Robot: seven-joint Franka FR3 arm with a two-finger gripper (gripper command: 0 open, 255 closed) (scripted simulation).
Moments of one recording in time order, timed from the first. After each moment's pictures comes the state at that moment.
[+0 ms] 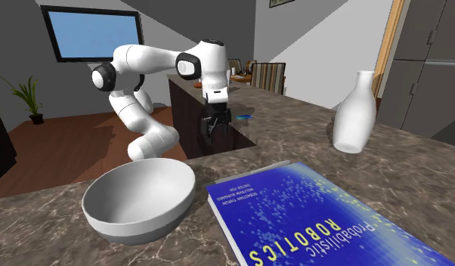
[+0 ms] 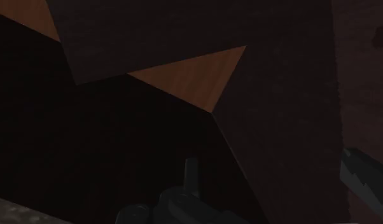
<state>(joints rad) -0.02 -0.78 0.04 -2.41 0.10 1.61 0.15</state>
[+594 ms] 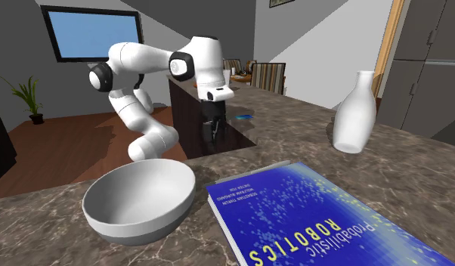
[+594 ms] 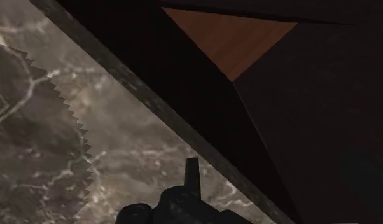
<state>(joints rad) 0.02 -0.72 -0.11 -2.37 -0.08 1.75 -0.25</state>
